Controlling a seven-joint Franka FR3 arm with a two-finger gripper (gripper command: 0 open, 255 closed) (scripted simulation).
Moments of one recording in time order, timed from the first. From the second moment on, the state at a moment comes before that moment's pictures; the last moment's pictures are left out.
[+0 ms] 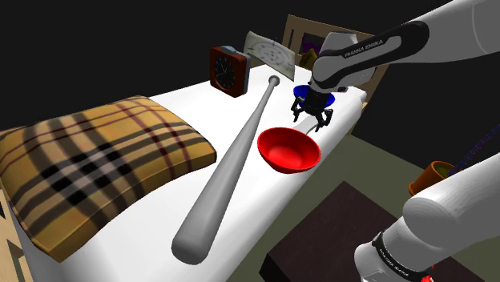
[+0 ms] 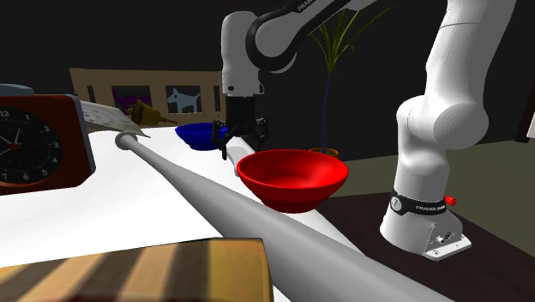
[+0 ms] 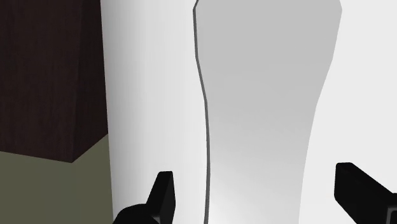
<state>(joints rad) -0.38 -0.17 0.12 -2.40 0.05 2.24 1.03</state>
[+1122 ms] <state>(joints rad) -0.38 -0.18 0.12 -2.39 0.05 2.23 1.03</state>
